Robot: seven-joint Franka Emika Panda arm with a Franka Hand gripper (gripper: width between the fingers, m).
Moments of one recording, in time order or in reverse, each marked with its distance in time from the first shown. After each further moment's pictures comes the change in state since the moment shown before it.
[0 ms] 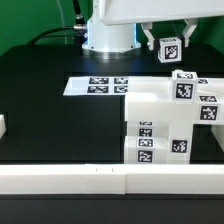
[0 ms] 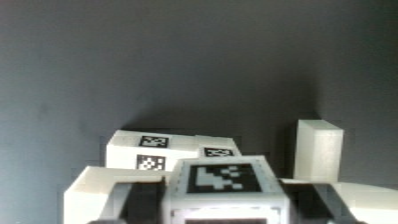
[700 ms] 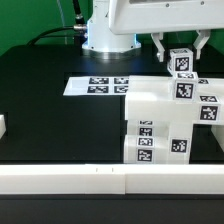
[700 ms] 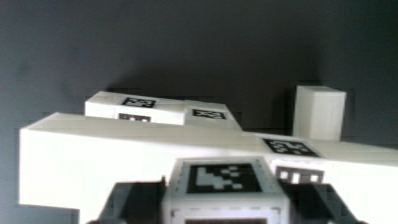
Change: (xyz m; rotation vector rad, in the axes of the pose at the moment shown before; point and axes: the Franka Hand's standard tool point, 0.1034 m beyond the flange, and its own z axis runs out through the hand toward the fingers) arm 0.028 -0.011 0.011 -0.026 0.001 -0.007
